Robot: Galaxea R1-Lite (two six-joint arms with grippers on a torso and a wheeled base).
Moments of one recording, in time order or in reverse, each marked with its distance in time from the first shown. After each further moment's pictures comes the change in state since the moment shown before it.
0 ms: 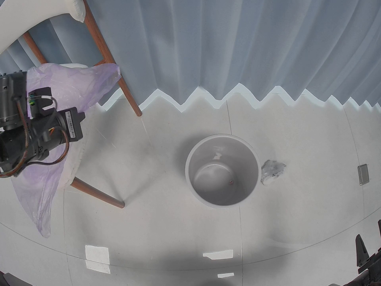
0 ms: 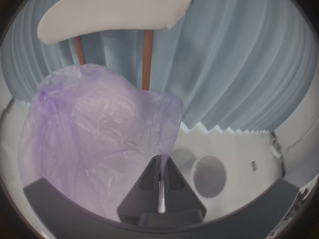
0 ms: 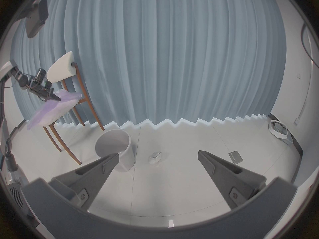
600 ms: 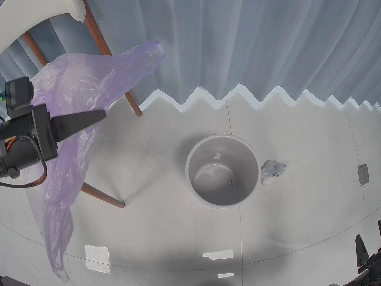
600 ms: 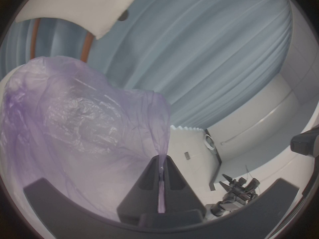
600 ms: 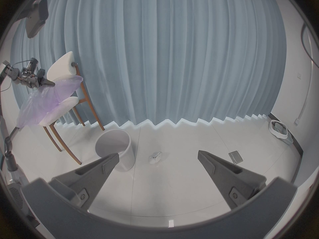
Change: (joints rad) left arm -0.166 -0.199 0.006 0.083 -0.444 -0.161; right arm 0.000 0.000 0.000 0.000 0.001 0.000
